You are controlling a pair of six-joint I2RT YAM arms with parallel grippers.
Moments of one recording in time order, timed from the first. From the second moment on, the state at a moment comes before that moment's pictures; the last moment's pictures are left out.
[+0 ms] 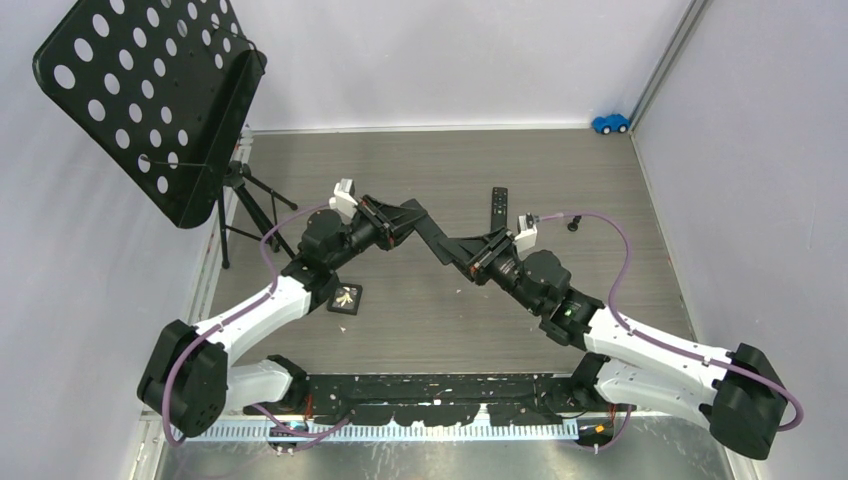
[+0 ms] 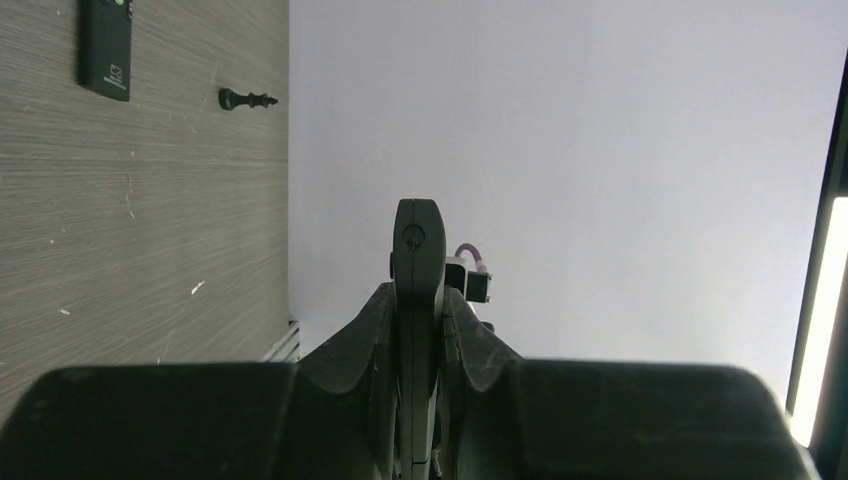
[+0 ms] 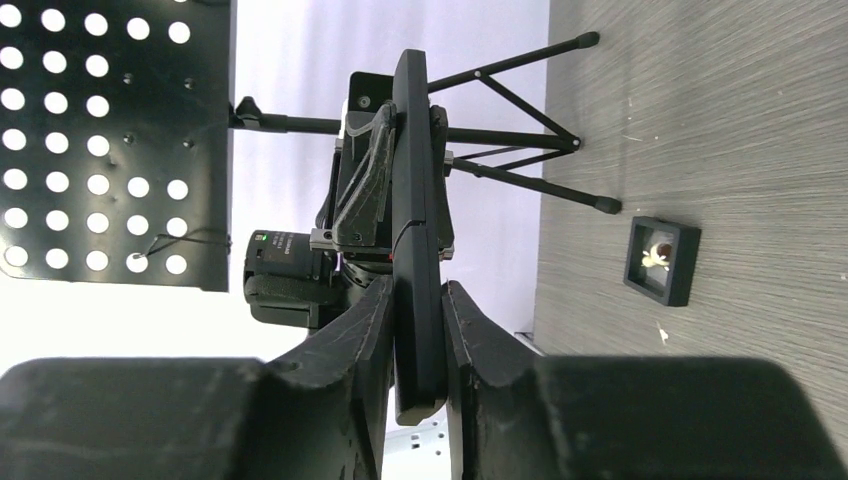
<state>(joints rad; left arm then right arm) -0.54 1.19 0.62 0.54 0.32 -1.56 0.88 0.92 0.50 0.39 0.16 1.45</state>
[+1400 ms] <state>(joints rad) -0.68 1.01 0.58 0.52 0.20 -1.31 0.77 0.95 0.58 0.39 -0.08 1.24</state>
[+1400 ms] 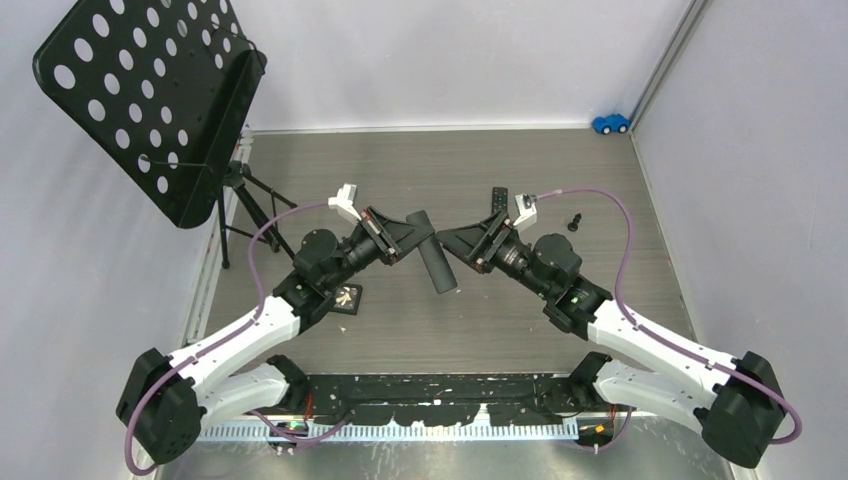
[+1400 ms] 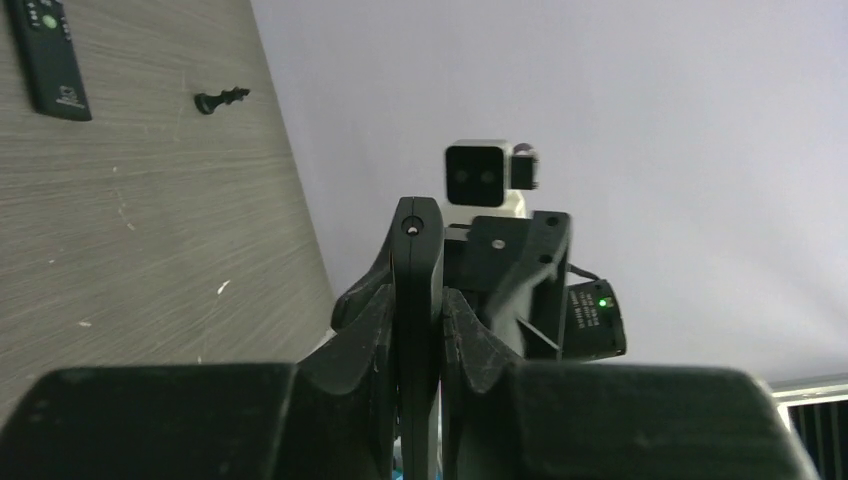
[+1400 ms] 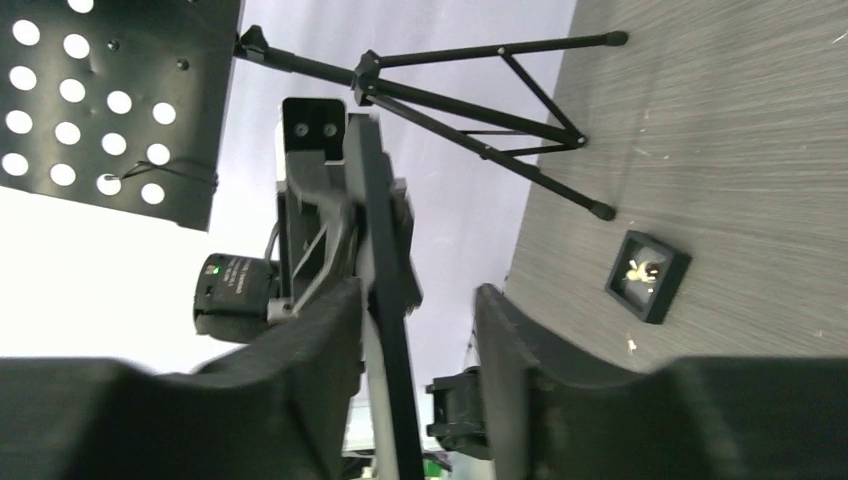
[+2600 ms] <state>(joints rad) -0.64 1.14 0.72 0.65 0.68 -1.17 0.76 0.97 0.76 0.12 -0.62 0.91</state>
